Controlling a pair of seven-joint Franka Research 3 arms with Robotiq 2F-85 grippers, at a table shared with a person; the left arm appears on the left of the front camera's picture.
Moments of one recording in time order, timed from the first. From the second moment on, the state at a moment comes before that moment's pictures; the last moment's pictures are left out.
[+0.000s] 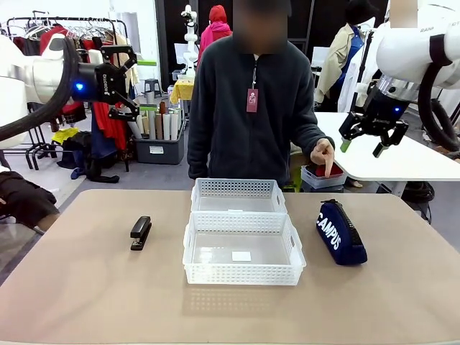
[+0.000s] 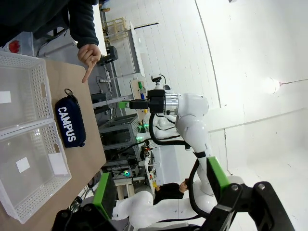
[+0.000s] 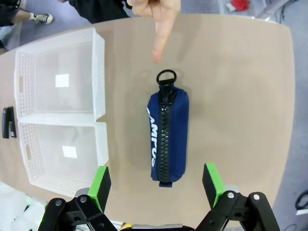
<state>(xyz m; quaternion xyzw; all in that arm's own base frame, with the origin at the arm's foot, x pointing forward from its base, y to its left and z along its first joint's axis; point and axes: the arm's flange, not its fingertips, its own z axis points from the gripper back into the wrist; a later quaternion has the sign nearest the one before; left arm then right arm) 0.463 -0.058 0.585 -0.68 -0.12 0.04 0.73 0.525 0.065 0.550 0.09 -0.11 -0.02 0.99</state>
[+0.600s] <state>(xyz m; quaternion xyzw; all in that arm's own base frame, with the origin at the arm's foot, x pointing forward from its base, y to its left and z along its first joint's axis) 0.463 -0.058 0.585 -0.68 -0.12 0.04 0.73 0.532 0.082 0.504 0.04 -0.07 0.00 1.00</state>
